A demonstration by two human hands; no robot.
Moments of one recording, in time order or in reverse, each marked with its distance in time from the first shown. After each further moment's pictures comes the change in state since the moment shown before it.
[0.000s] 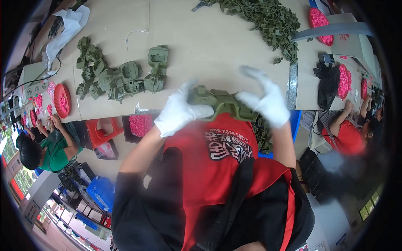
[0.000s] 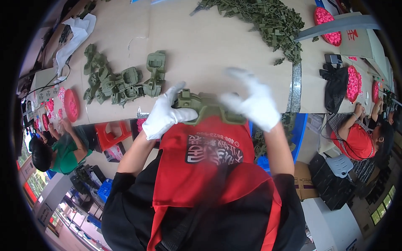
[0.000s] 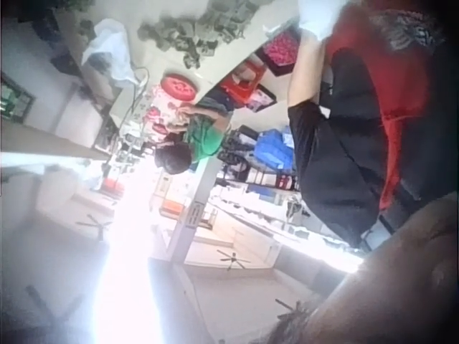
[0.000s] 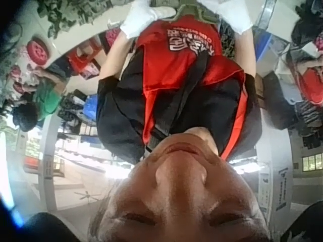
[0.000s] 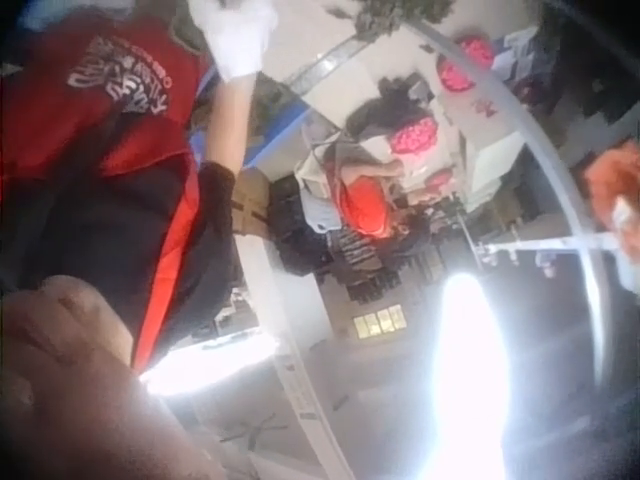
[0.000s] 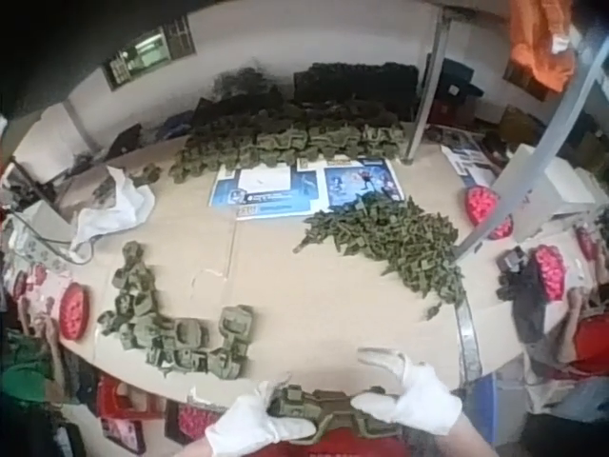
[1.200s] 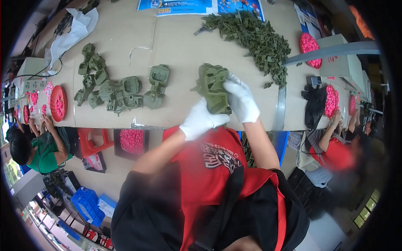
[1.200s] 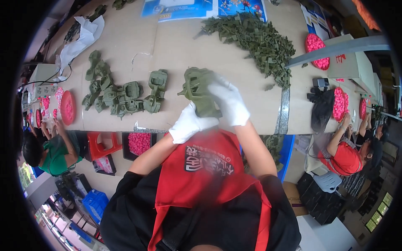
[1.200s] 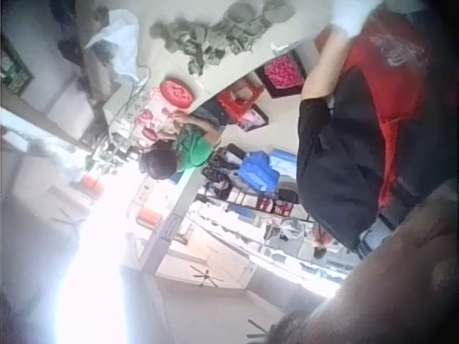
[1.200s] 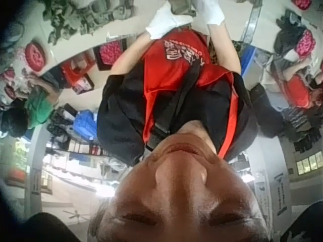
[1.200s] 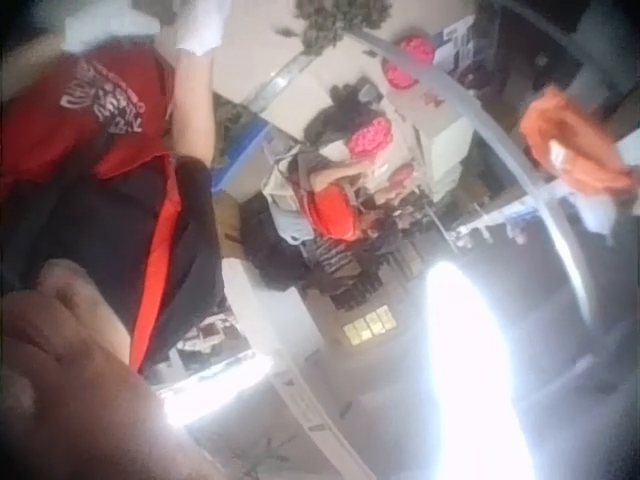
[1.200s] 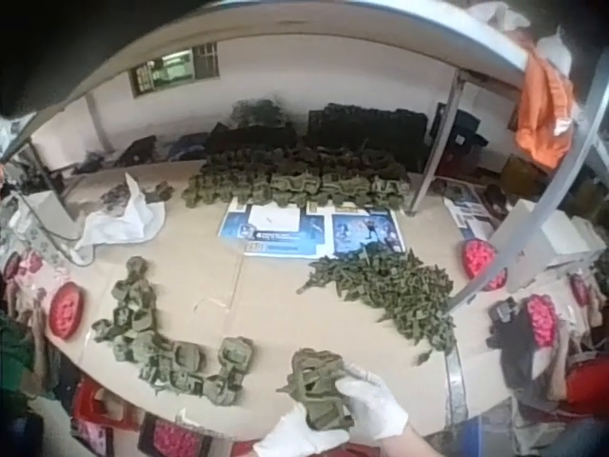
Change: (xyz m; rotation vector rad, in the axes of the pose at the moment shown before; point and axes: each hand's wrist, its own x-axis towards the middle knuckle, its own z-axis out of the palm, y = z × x) left_hand 0.042 -0.004 0.052 -0.402 -0.141 0.069; right_hand 0.067 0.026 0.051 1.189 -0.037 0.166
